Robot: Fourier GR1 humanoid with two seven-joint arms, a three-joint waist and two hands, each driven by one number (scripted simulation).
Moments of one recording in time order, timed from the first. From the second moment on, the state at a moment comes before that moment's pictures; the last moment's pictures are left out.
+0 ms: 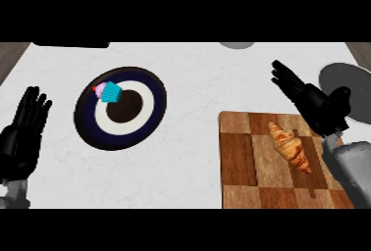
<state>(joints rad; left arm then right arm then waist) -0.04 0.52 -0.09 -1.56 0.39 0.29 -0.11 -0.40 -0.50 0.25 -1.41 -0.31 0.04 0.13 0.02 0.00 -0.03</state>
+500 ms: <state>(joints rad) -0.11 0.55 -0.25 -1.57 0.31 0.20 0.01 -0.54 -0.75 0.38 -1.27 0.10 0.05 0.16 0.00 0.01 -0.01</state>
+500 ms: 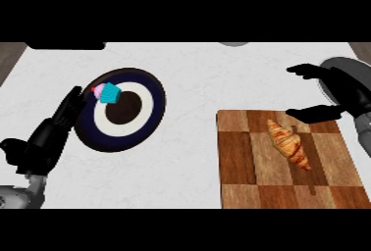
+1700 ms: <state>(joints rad) -0.20 0.46 -0.32 -1.56 0.21 0.16 0.15 -0.67 -0.70 0.64 -1.30 0.47 0.54 0.64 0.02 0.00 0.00</state>
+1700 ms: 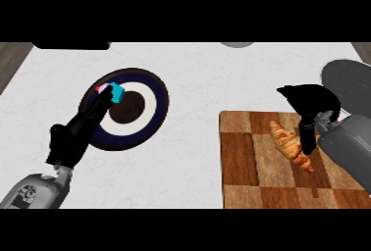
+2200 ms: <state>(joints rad) -0.18 0.46 -0.28 -1.58 0.20 0.13 0.17 -0.67 -0.51 0.65 -1.31 0.46 0.72 0.87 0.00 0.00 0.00</state>
